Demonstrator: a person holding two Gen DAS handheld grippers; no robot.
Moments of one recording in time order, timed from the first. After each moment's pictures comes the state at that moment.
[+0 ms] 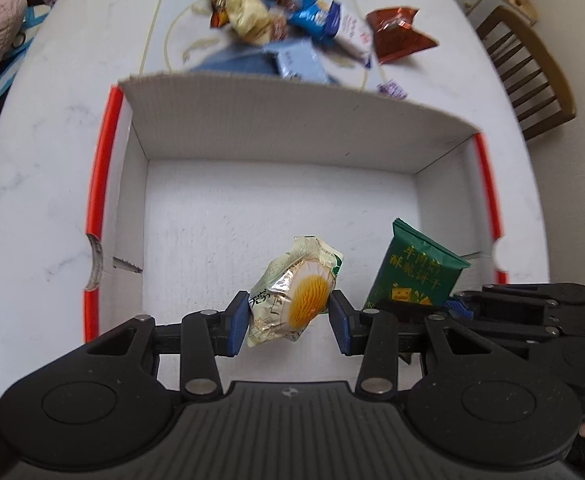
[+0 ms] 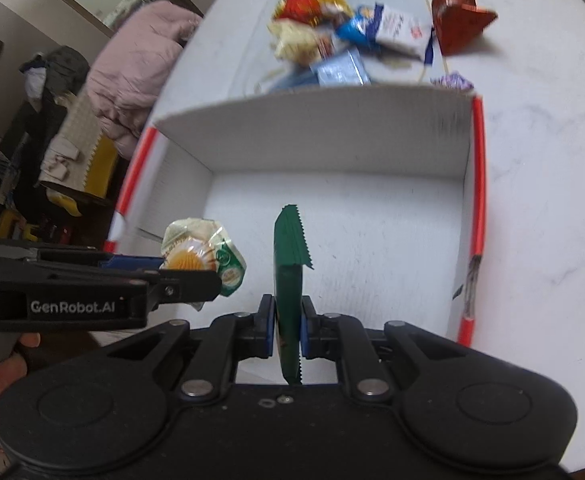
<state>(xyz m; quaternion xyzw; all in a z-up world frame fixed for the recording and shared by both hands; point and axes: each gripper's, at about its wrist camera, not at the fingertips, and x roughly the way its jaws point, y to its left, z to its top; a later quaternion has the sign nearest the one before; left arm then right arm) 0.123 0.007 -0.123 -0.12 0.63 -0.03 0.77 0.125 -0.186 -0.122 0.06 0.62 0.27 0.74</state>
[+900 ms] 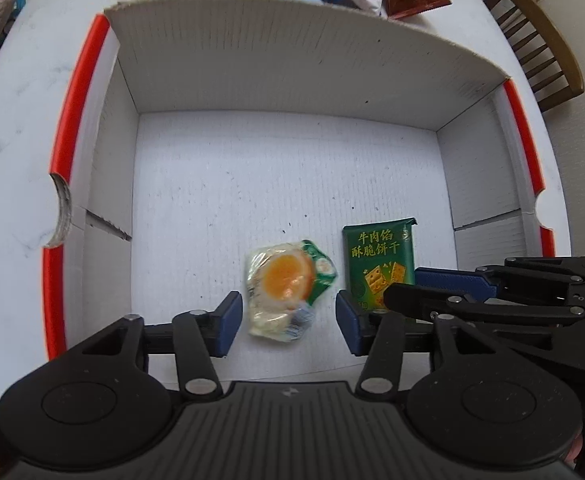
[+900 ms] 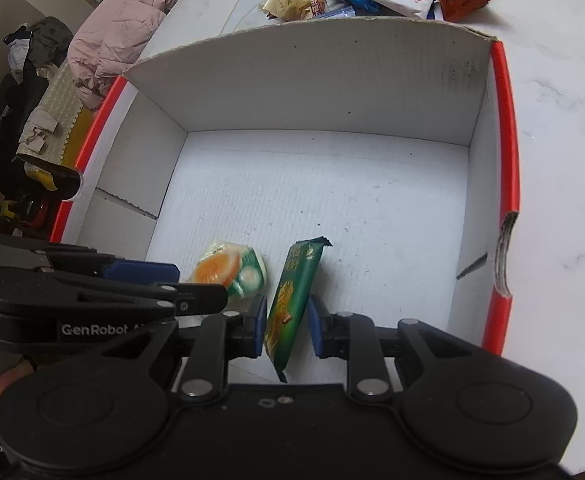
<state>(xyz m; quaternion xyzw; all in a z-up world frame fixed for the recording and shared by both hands) 0.108 0.003 -0.157 -0.11 0.64 -0.05 0.76 0.116 -0.186 -0.136 0.02 0.63 0.26 0.74</state>
